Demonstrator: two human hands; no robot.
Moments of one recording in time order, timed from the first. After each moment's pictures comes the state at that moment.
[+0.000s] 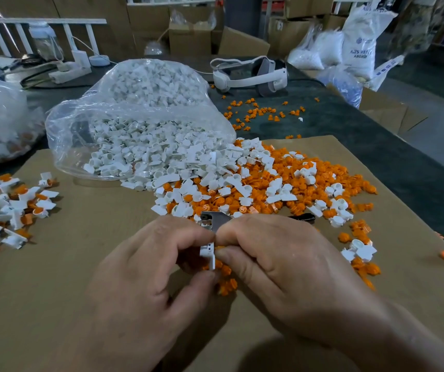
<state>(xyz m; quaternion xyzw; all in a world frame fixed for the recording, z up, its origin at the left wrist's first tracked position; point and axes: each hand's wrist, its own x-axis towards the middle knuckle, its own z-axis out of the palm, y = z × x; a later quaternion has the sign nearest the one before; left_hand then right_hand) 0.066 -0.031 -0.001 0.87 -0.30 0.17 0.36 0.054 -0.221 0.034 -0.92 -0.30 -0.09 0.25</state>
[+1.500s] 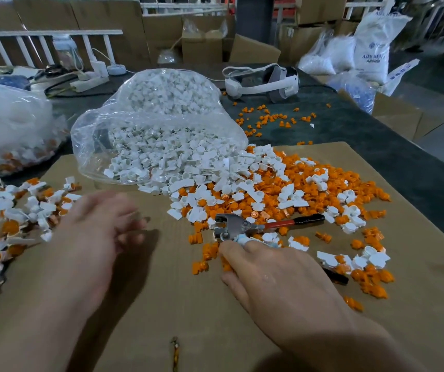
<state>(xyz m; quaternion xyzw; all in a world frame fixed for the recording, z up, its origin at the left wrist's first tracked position) 0.112 0.032 -0.013 0.72 0.11 0.10 0.68 0.055 -0.203 -0.004 -0.96 -0.25 -0.07 0.10</state>
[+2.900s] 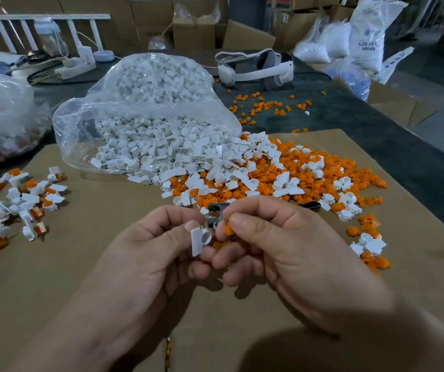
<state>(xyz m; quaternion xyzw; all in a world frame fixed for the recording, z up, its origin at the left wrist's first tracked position) 0.070 -0.036 -0.004 0.55 0.05 -0.13 0.82 0.061 -0.215 0.011 -0.59 -0.07 0.17 0.79</state>
